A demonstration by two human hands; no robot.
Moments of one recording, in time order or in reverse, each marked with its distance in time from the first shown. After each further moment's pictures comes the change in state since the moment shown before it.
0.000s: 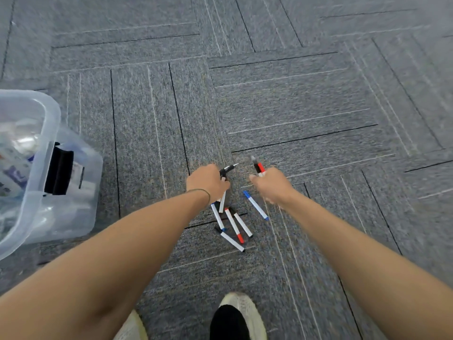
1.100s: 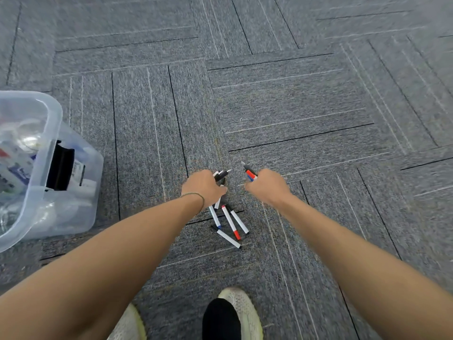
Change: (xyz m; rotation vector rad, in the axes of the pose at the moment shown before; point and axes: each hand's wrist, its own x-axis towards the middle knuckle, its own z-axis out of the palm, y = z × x) left_hand -0.017 -0.007 0.007 -0.124 -0.047 -0.045; right_hand -0.006 0.005 0.005 -0.237 0.022 -0.059
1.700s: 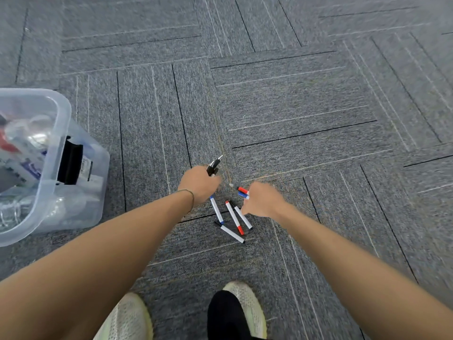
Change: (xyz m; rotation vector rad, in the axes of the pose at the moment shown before) left_hand -0.011 -0.018 -0.012 -0.258 0.002 -0.018; right_hand -0.020 0.000 0.029 -0.264 -0.179 -0.087
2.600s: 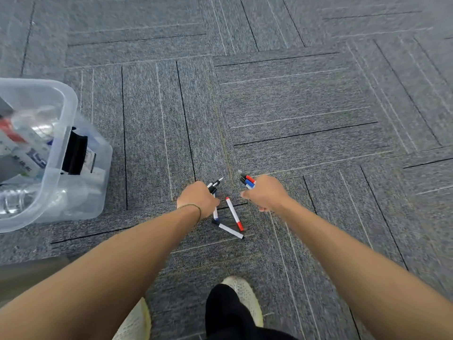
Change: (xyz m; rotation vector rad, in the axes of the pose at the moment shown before) left_hand -0.028 -0.021 0.024 0.188 -0.026 -0.141; right_hand 0.000 0.006 -0.006 0.156 0.104 0.066
